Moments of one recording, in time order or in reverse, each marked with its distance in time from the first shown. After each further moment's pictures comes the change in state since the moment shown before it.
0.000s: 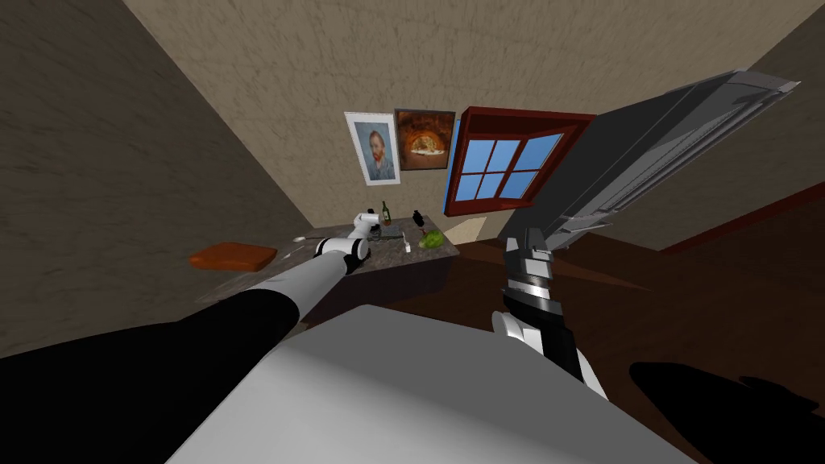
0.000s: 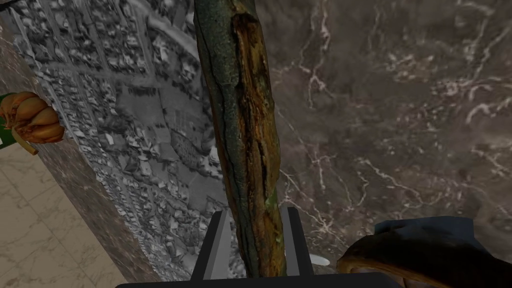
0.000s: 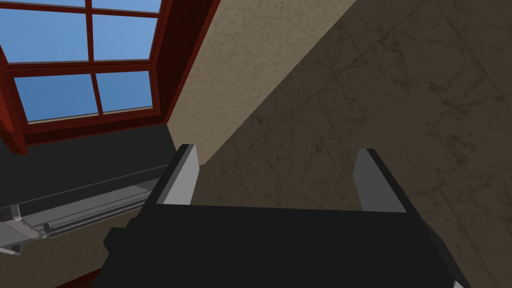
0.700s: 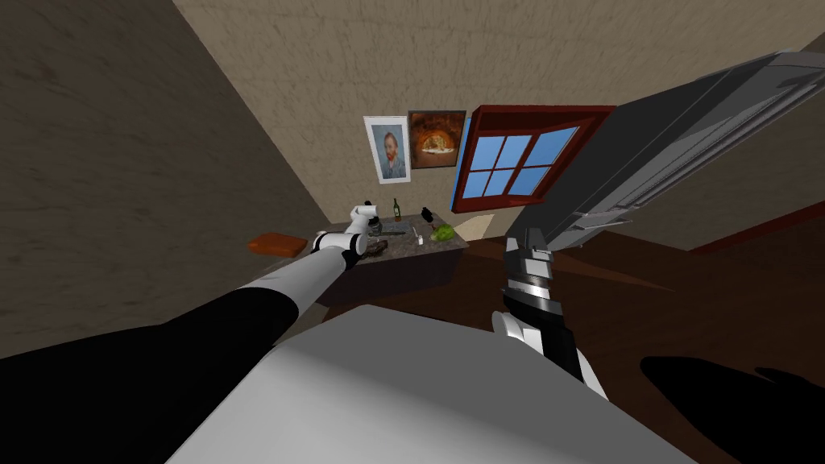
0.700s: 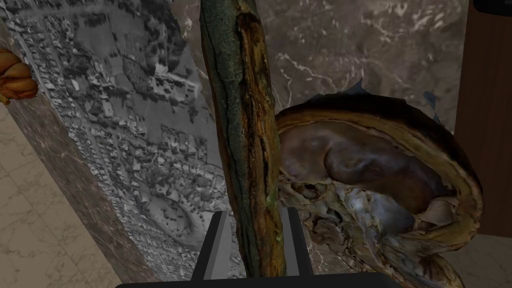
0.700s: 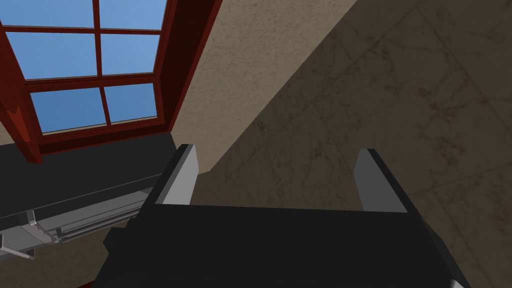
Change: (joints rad) left arm -0.062 0.028 0.005 -0.050 0.088 0.119 -0.088; right arm 0.000 0.000 0.000 0.000 0.000 0.000 0.000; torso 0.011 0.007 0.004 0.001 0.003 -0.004
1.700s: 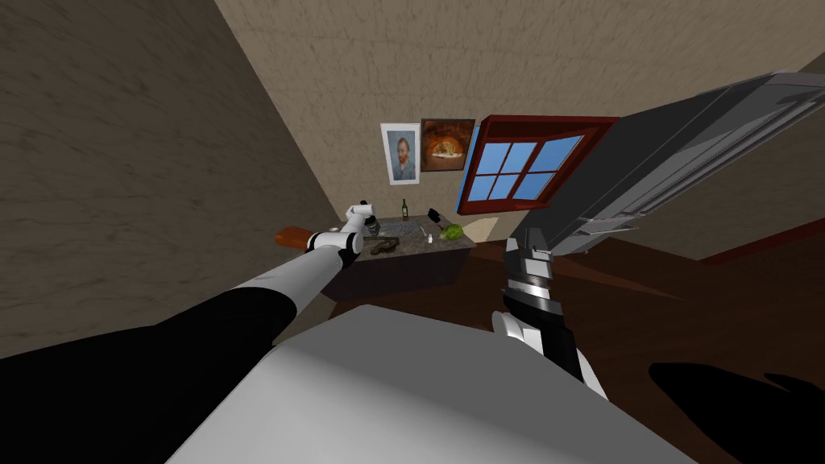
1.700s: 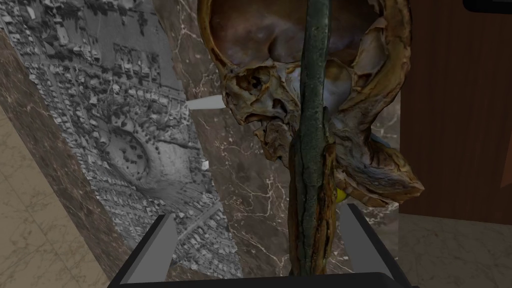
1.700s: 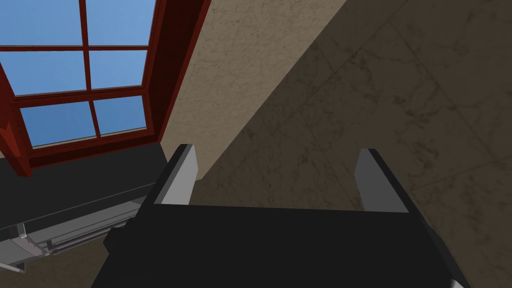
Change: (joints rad) left arm -0.001 0.048 -0.005 0.025 0.055 0.019 -0.059; right arm 0.000 0.000 0.000 0.000 0.000 0.000 0.000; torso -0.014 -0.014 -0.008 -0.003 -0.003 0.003
